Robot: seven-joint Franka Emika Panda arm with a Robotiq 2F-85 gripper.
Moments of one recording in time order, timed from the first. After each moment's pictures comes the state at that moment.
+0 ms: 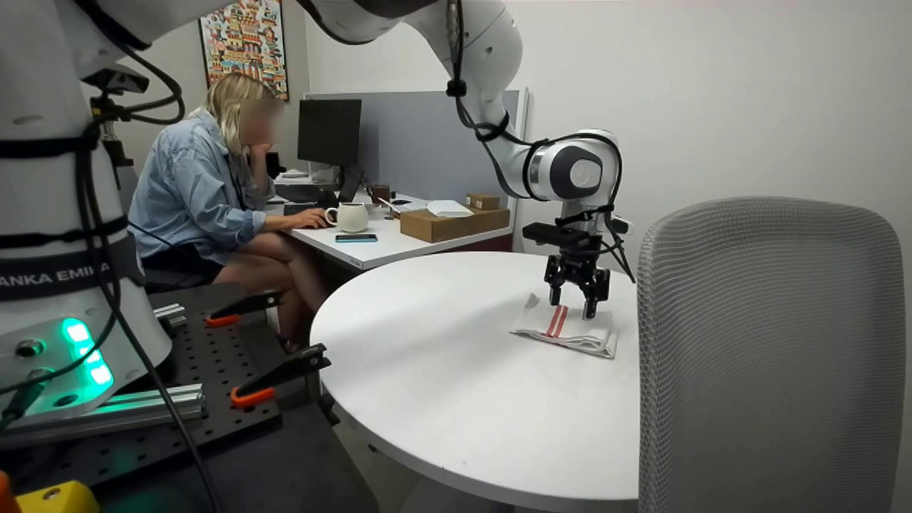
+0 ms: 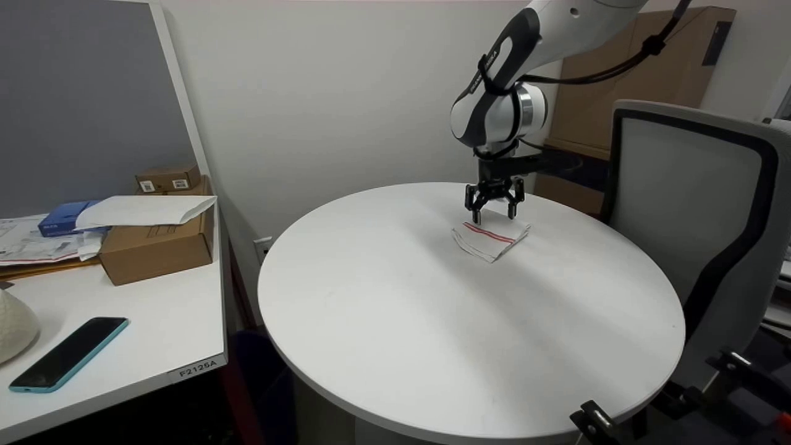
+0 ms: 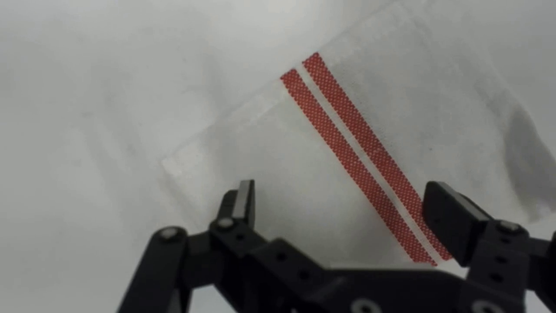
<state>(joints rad) -0.12 1.04 -0.08 -1.31 -0.06 2.29 0.04</state>
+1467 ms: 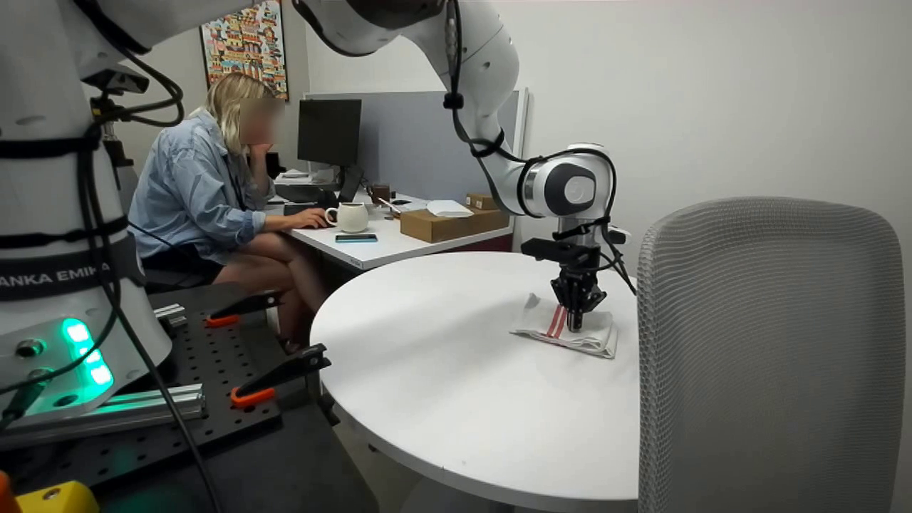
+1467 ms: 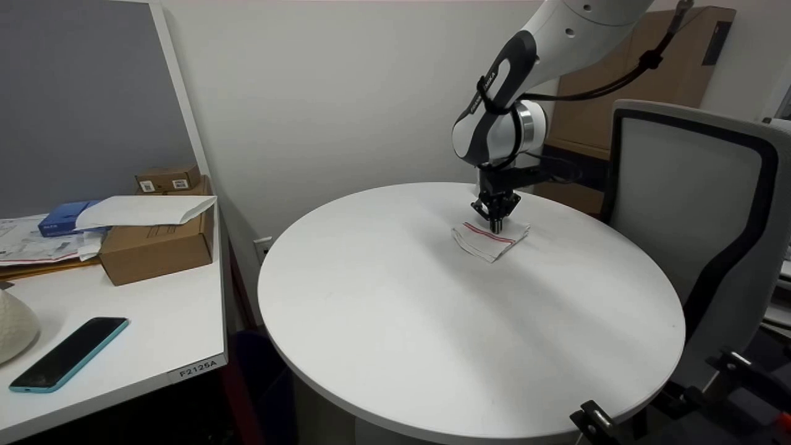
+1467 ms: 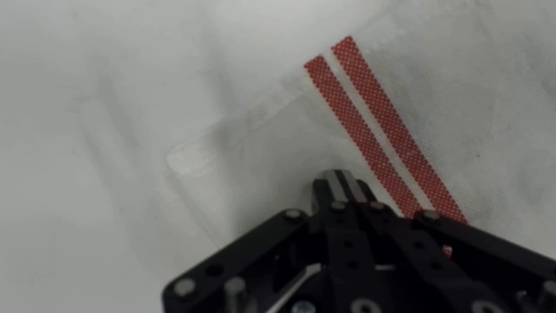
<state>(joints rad) -0.10 1.07 -0.12 -1.34 -0.08 2.40 0.04</state>
